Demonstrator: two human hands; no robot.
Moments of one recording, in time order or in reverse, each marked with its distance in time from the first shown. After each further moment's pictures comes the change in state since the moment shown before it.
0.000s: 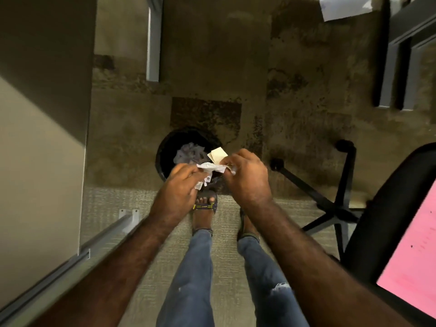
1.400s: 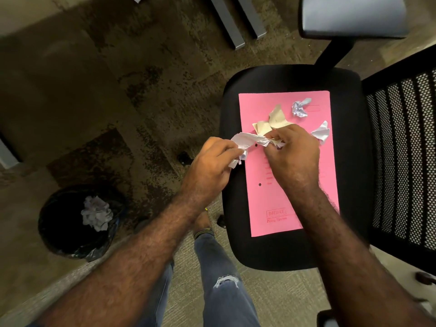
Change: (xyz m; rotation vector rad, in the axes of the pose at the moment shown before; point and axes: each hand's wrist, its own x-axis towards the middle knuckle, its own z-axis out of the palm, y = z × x) left_hand 0.117 0.369 0.232 -0.148 -0.303 0.700; right_hand -0.150 0.335 -0.257 -0.011 0.557 0.697
